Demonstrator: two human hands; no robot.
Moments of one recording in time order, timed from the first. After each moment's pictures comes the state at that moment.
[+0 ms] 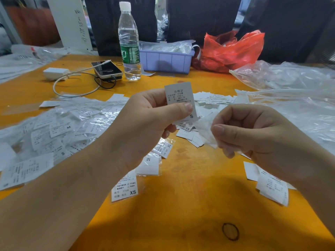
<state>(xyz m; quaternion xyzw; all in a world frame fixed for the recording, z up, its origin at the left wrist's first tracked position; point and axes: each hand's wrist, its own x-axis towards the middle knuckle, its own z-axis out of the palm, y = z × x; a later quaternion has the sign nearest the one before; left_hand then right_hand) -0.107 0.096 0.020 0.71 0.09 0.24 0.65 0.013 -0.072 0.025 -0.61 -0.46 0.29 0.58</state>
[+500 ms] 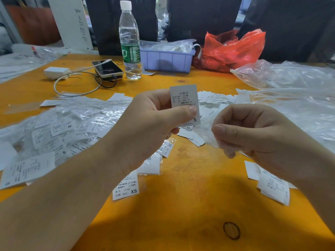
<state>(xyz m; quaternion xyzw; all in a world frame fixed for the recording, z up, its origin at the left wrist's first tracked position) -0.107 0.093 0.020 0.74 0.09 0.24 0.62 0.017 -0.072 0.023 -0.61 -0.47 0.29 0.57</state>
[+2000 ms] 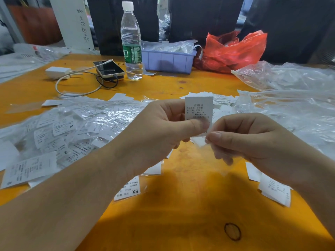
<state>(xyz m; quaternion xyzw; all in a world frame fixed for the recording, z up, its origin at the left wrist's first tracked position) -0.107 0.086 0.018 0.76 0.05 0.18 0.62 0.012 -0.070 0.023 -0.65 -0.47 0.31 0.51</state>
